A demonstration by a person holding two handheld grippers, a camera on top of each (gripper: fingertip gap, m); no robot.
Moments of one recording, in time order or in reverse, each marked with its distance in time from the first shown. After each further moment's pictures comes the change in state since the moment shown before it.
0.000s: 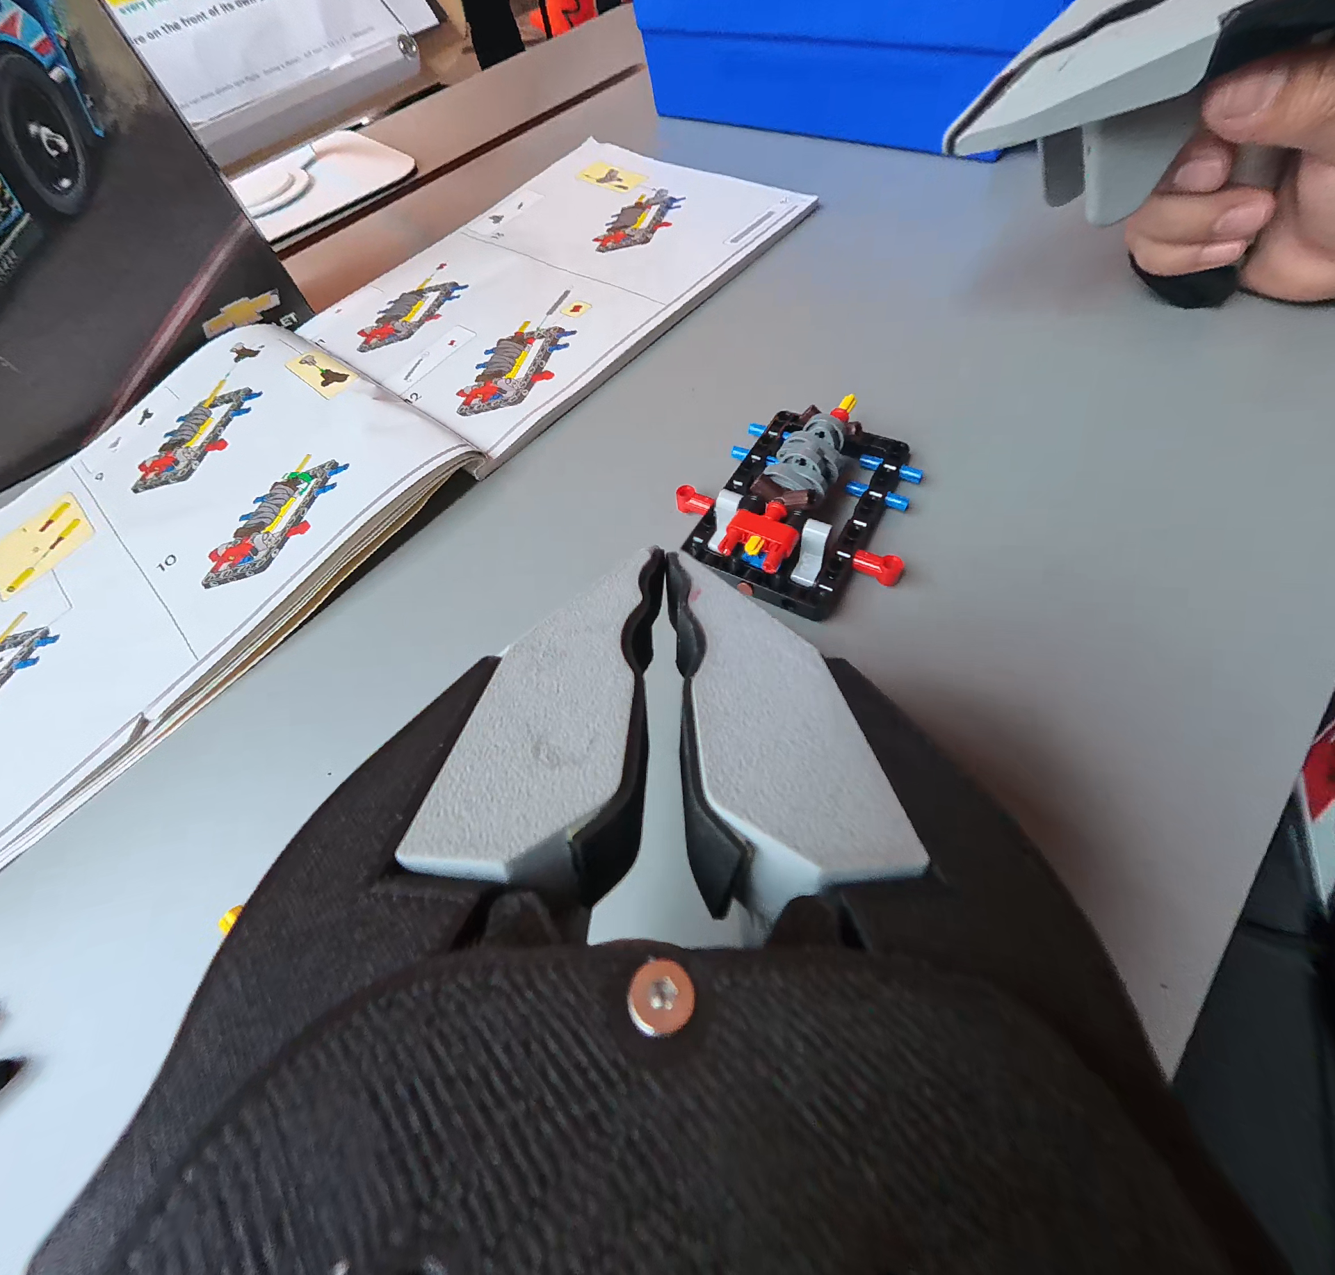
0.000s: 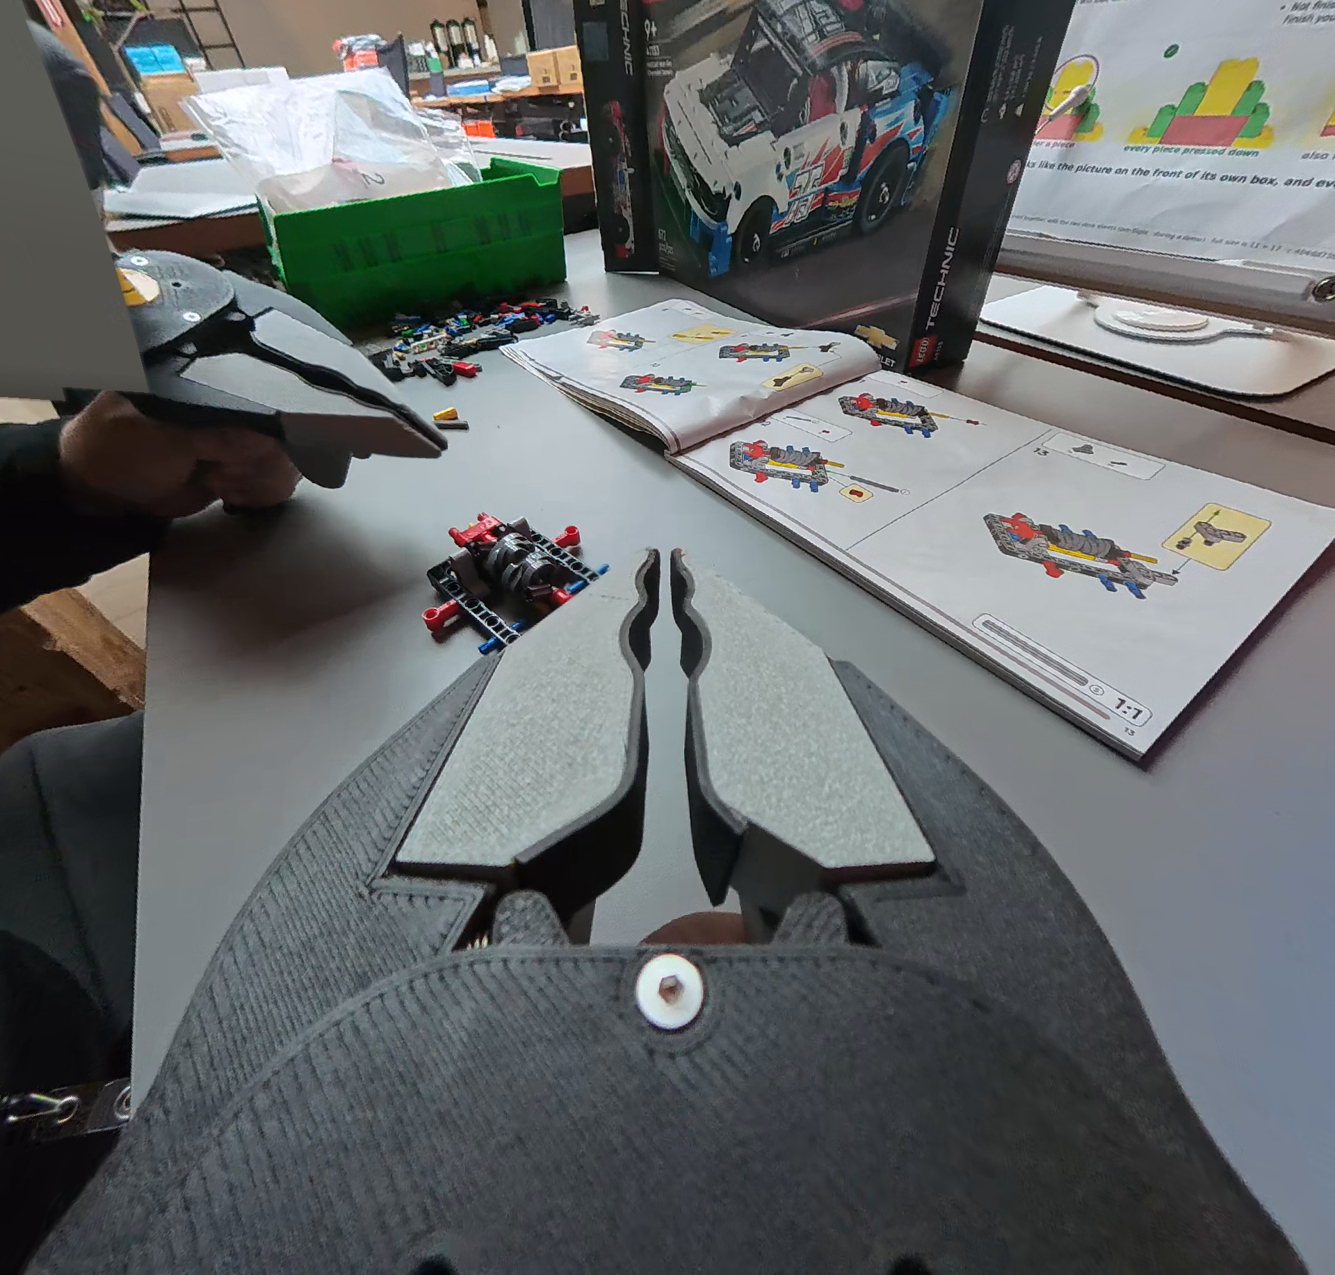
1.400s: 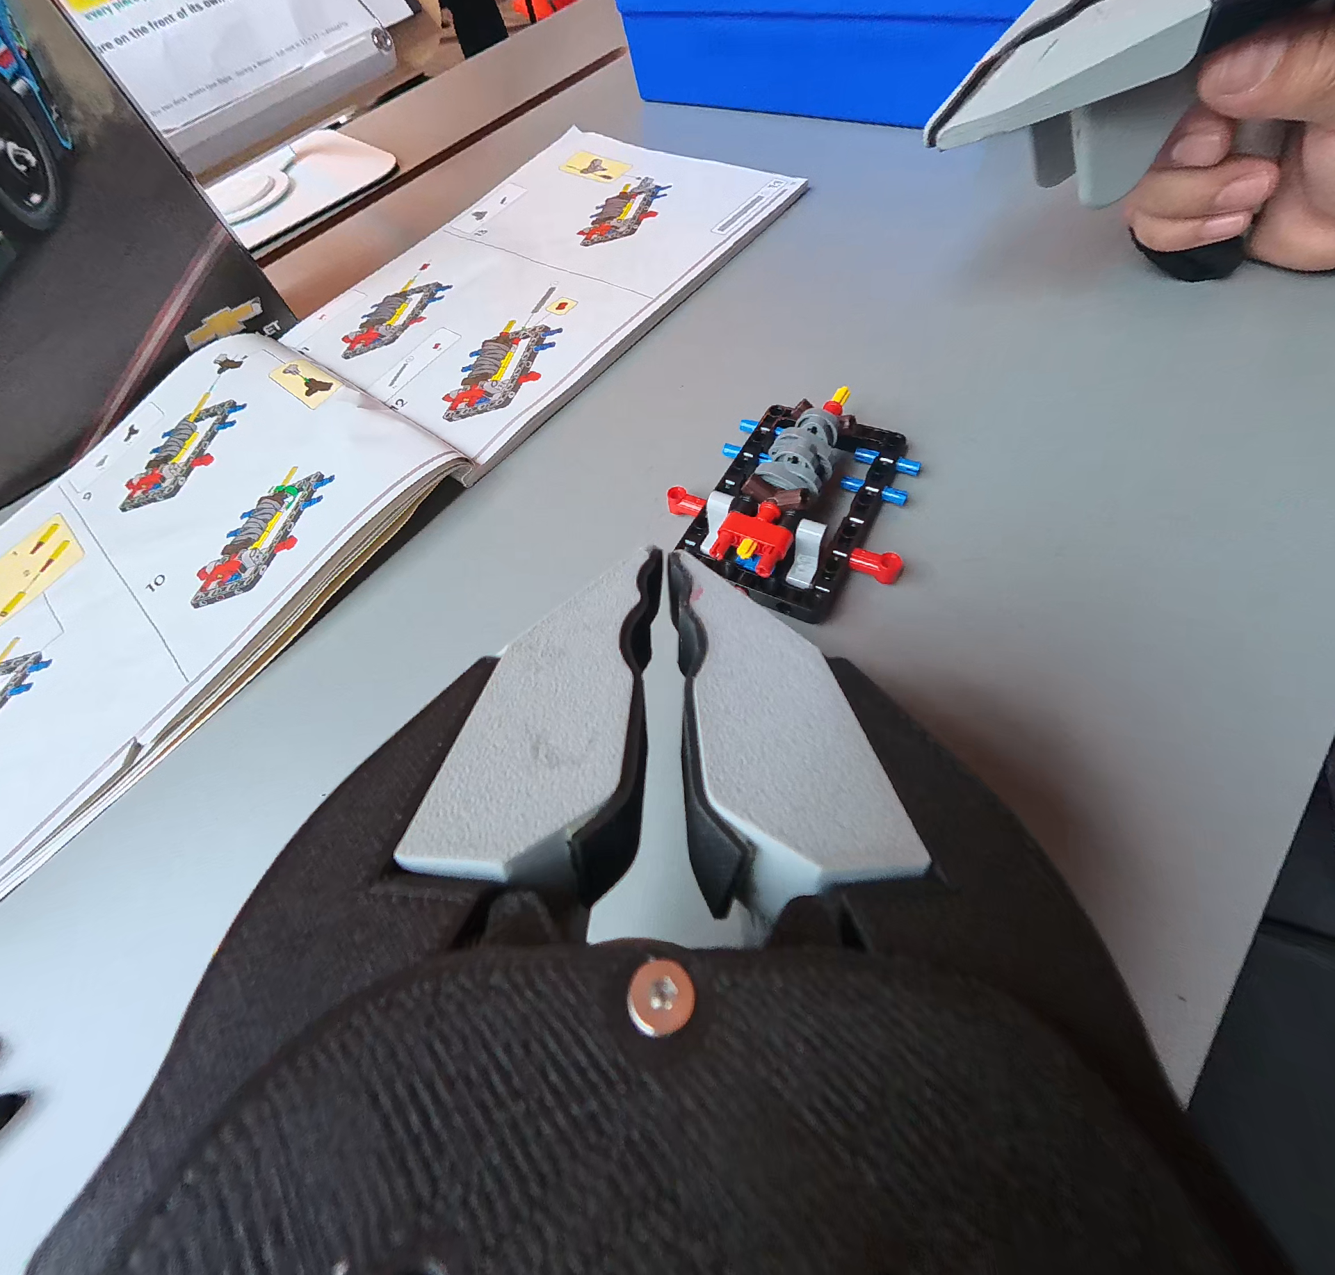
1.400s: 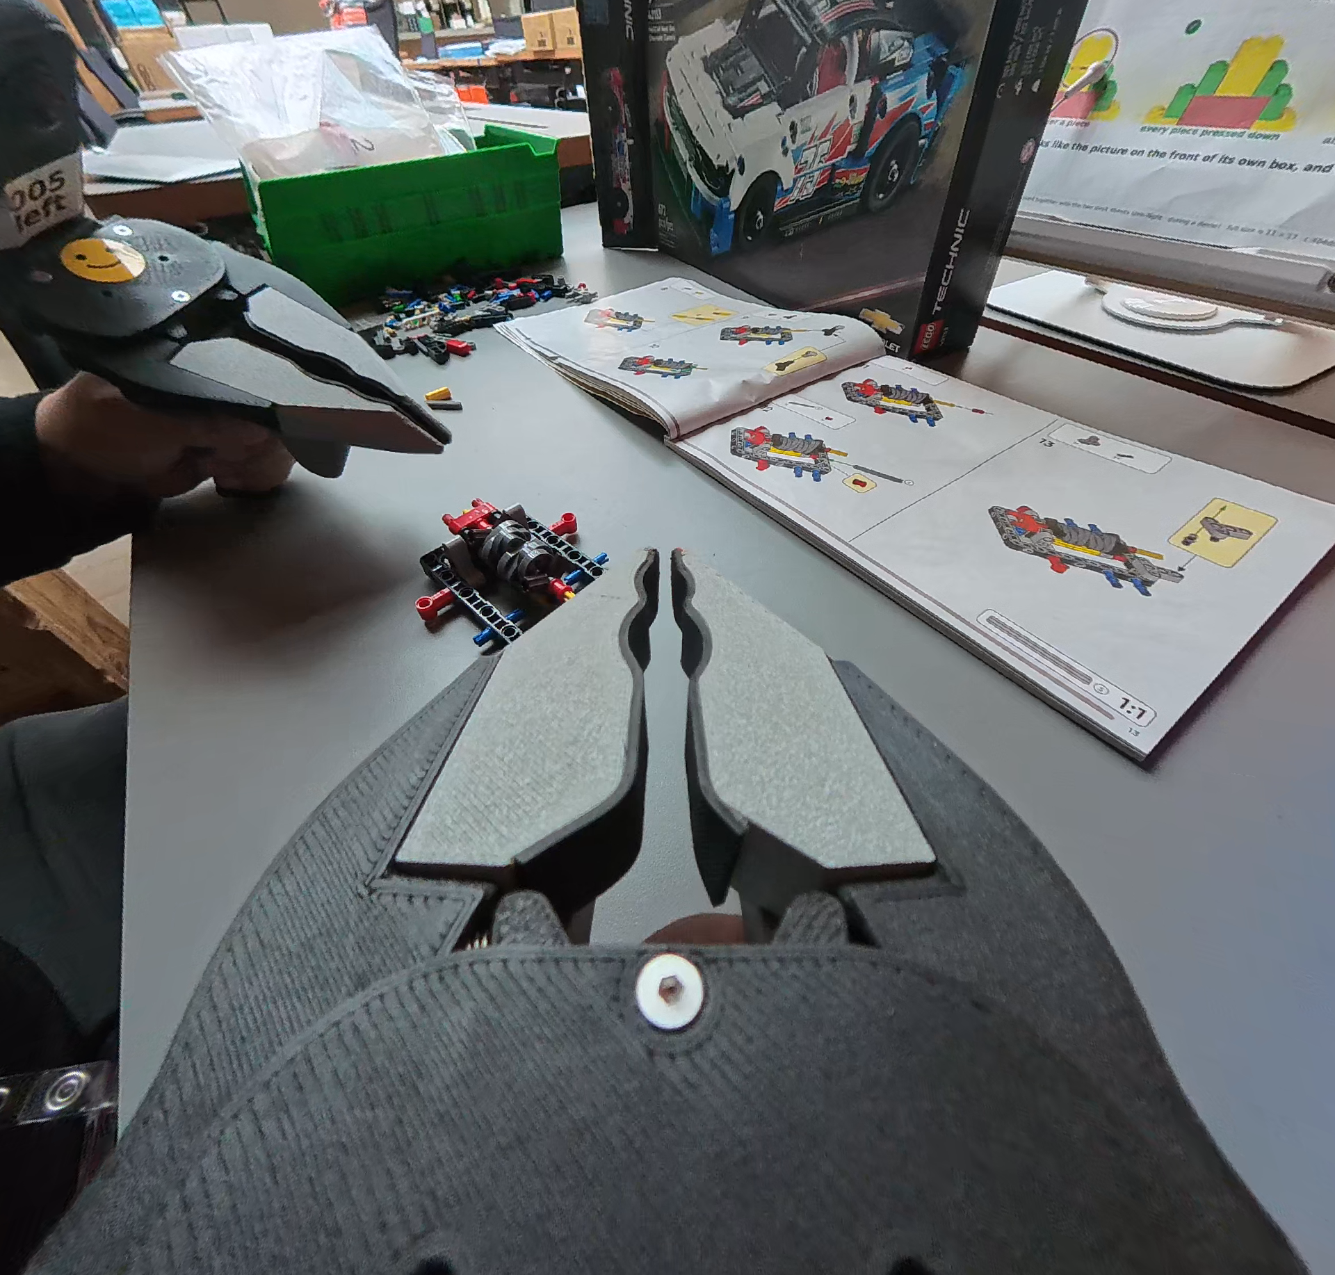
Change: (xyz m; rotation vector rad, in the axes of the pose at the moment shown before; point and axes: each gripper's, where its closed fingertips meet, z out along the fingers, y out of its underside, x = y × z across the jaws) left arm 0.004 0.001 0.006 -0.020 0.008 0.035; right arm -0.001 0.003 0.003 -0.028 0.003 -0.017
